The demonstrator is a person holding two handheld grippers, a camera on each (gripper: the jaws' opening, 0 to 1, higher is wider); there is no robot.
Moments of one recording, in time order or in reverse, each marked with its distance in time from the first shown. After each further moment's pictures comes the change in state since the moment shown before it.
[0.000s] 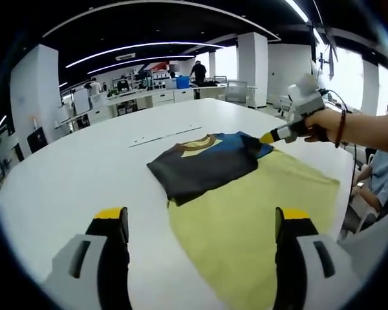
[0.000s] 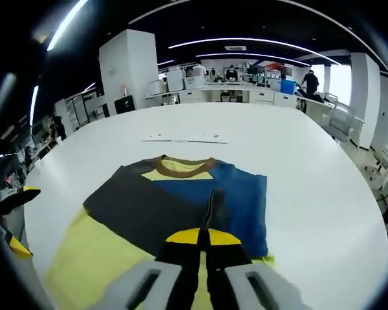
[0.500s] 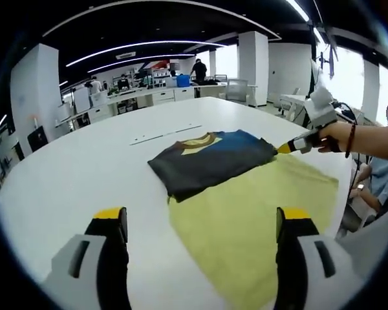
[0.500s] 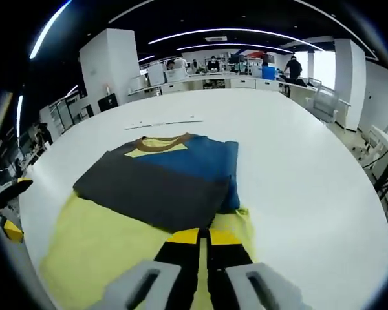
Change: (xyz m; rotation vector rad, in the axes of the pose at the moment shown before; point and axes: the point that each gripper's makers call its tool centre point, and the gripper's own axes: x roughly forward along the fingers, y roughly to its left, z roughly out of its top) left arm -0.008 0.001 -0.006 -0.003 0.017 0.006; right arm -0.019 -0.026 -0.051 0.069 0.074 -0.069
